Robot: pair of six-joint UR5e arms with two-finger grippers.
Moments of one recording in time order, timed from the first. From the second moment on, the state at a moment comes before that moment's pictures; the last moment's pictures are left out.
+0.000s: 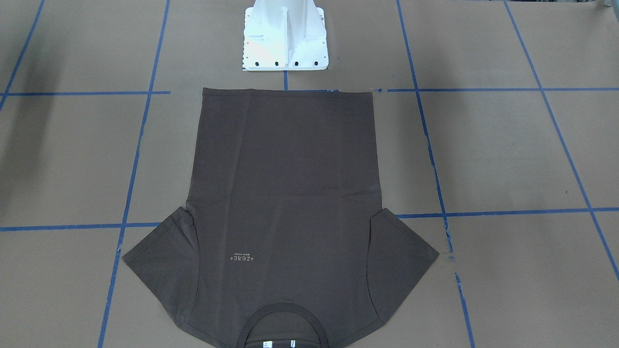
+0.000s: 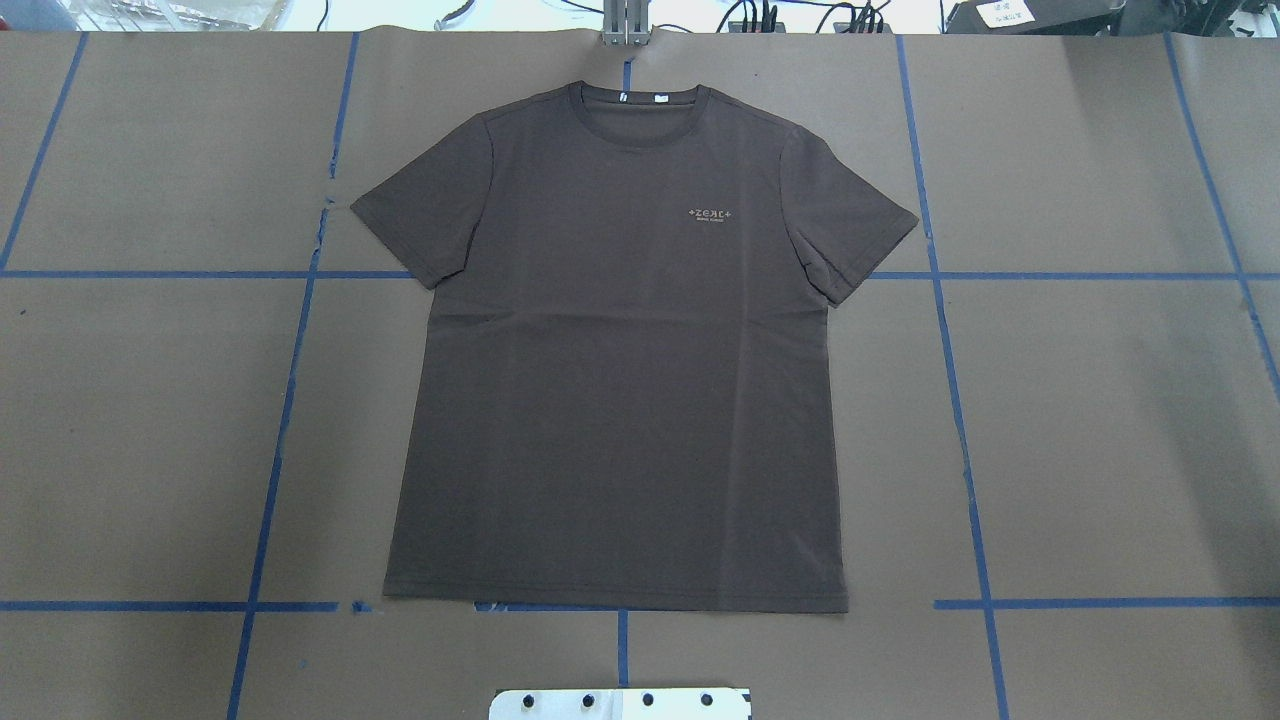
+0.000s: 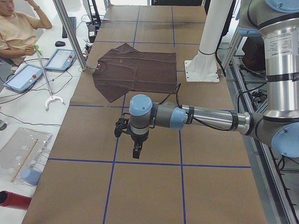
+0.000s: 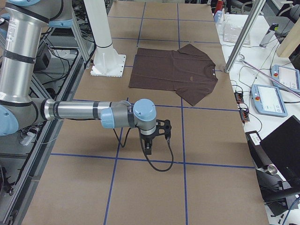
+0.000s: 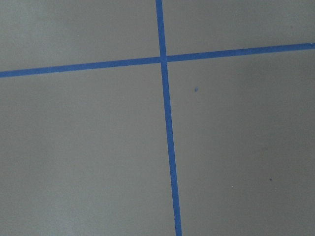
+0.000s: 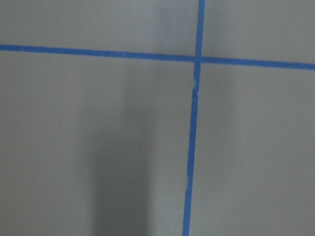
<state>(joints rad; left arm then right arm) -1.51 -1.41 -1.86 -1.67 -2.22 -0.02 1.53 -1.81 1.89 -1.43 2.37 0.08</state>
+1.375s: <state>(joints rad) -1.37 -1.62 -1.81 -2.25 -2.20 -0.28 1.31 -1.28 1.61 -1.09 2.32 0.60</state>
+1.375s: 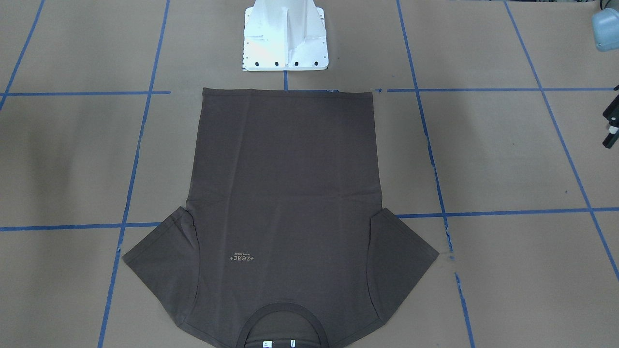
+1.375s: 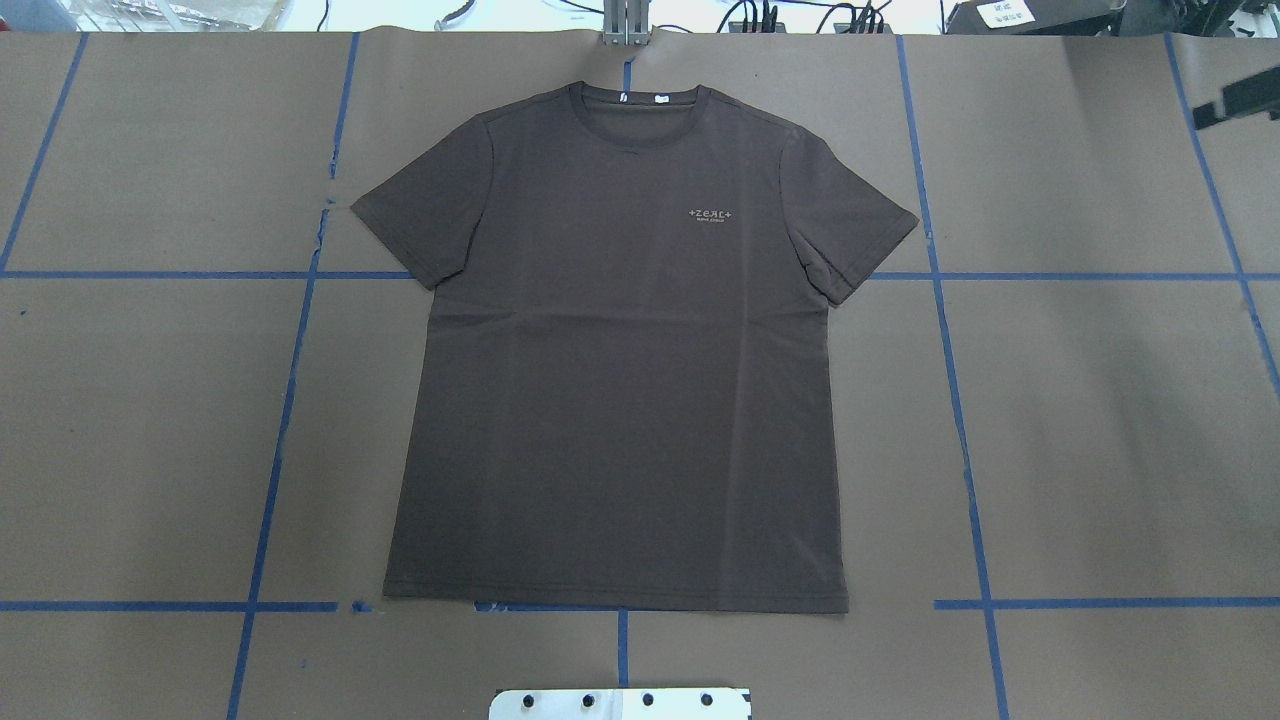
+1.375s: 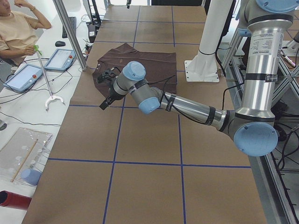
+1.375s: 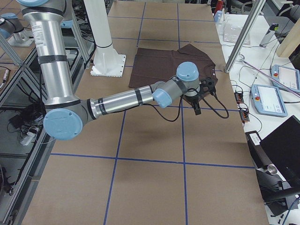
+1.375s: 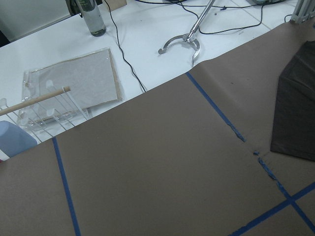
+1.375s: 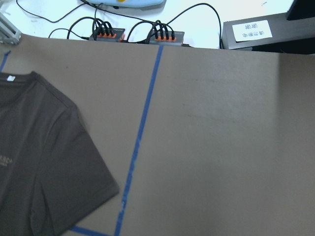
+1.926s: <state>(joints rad) -1.34 -1.62 -1.81 -2.29 -2.20 -0.32 0.99 -1.17 1.44 -0.84 1.90 0.98</state>
